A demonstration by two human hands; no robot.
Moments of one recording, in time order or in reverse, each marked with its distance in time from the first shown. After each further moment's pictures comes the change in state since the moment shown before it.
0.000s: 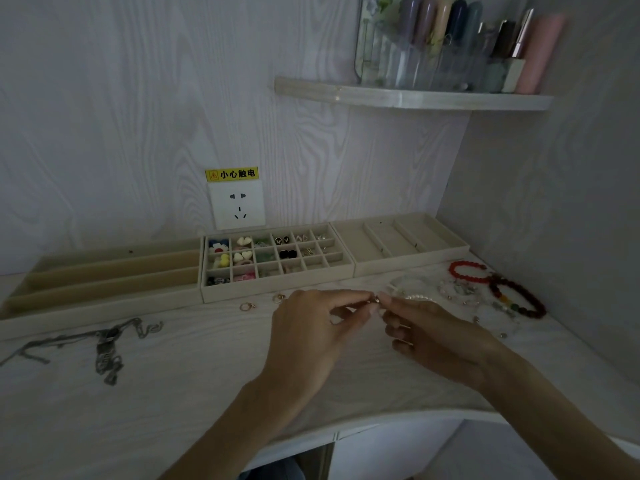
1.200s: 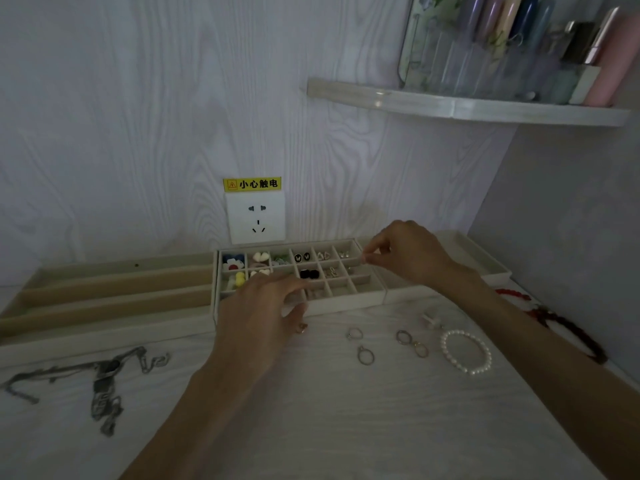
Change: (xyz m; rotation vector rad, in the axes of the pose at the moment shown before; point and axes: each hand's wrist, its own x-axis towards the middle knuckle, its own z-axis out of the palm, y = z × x) left_hand 0.041 -0.068 -0.062 0.599 -0.073 -0.227; right_hand 0.147 -0.072 -0.005 -1.332 0.323 -0.516
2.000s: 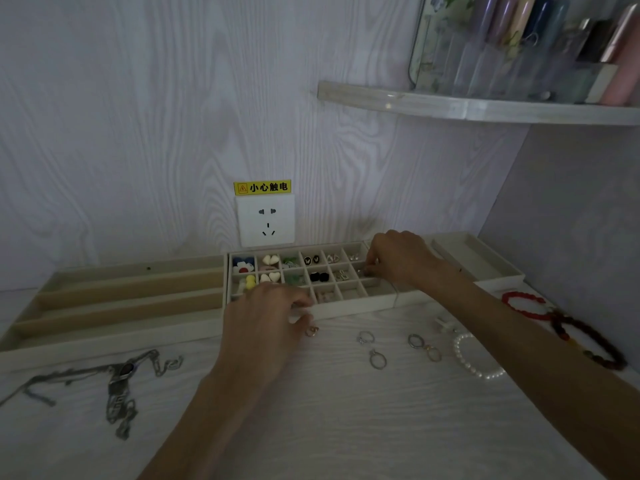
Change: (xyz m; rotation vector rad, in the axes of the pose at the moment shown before) left_hand -0.001 -0.007 0.000 0.015 0.027 0.001; right_hand 0.023 -0.010 0.023 -0.437 -0.148 -0.021
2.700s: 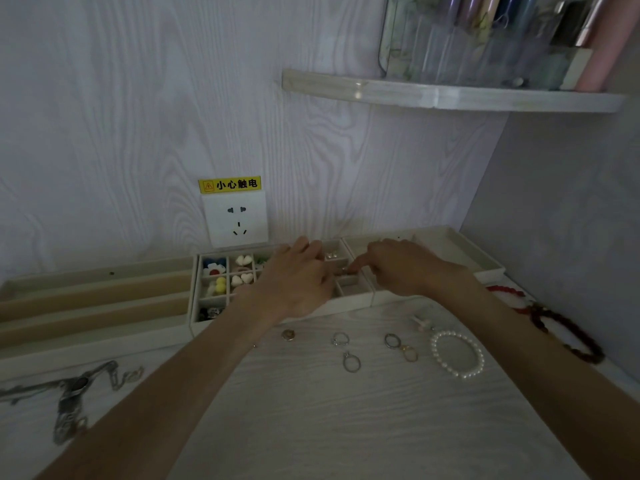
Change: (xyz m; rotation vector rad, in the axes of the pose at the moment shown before) left_hand 0.087 0.030 0.045 0.319 -0.323 0.356; right_hand -0.025 0.022 -0.007 0.059 -0.211 -0.110
